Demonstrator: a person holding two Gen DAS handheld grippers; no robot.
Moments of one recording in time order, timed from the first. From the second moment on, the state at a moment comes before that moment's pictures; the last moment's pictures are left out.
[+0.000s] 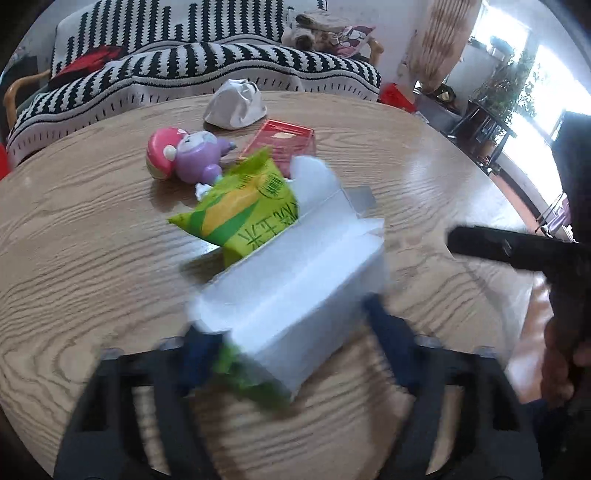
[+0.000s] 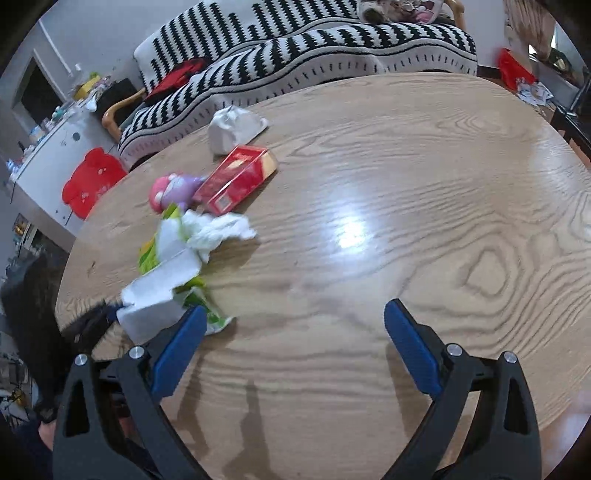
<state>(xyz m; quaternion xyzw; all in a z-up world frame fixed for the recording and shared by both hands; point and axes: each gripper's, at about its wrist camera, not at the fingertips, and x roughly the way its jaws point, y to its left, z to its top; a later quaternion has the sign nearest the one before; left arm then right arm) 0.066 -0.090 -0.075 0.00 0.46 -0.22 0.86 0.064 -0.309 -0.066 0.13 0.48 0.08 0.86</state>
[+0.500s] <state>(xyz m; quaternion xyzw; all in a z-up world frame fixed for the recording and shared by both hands) 0.002 -0.011 -0.013 -0.06 0.42 -0.17 0.89 0.081 -0.244 -0.065 0.06 0.48 0.11 0.87</state>
